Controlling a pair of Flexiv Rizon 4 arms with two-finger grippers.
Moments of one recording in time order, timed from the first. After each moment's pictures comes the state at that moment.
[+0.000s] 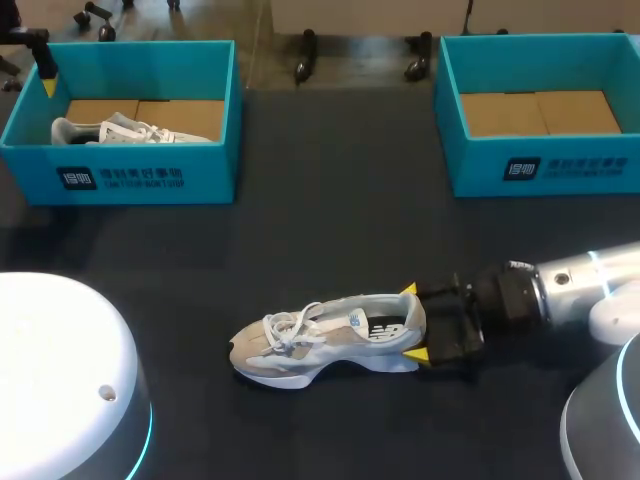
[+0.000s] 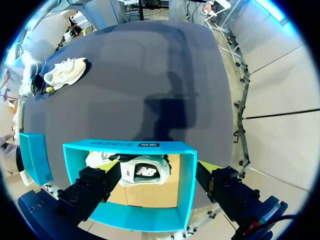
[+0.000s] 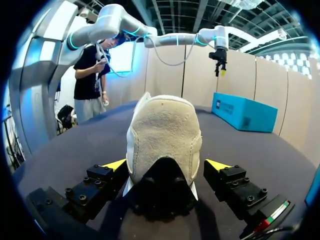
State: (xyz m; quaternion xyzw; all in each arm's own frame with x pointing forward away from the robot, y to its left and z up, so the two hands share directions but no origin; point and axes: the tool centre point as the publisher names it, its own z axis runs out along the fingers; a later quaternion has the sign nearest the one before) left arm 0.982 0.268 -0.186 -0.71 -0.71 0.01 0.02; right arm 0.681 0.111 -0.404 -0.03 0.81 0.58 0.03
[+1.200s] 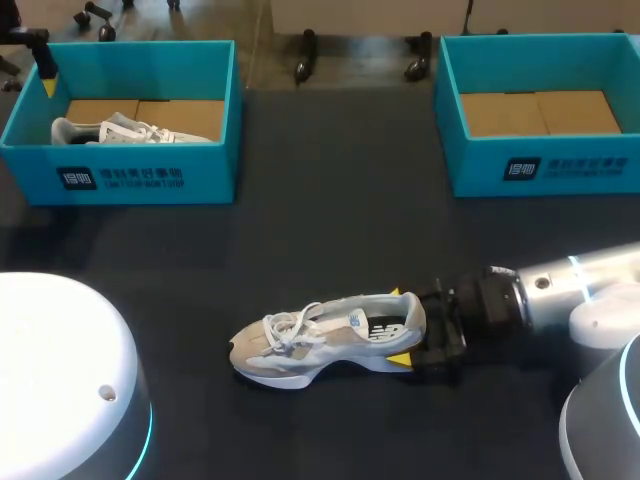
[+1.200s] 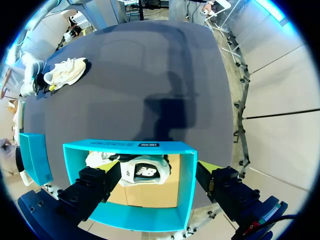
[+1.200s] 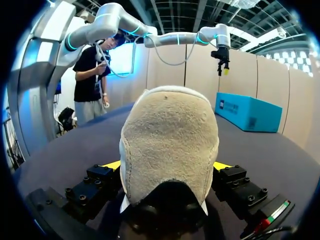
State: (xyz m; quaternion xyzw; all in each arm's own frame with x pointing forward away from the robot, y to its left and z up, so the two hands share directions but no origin) left arm 0.982 0.268 -0.186 -0.71 -0.71 0.01 0.02; right arm 0.675 0.137 -0.409 -0.03 0.81 0.59 0.01
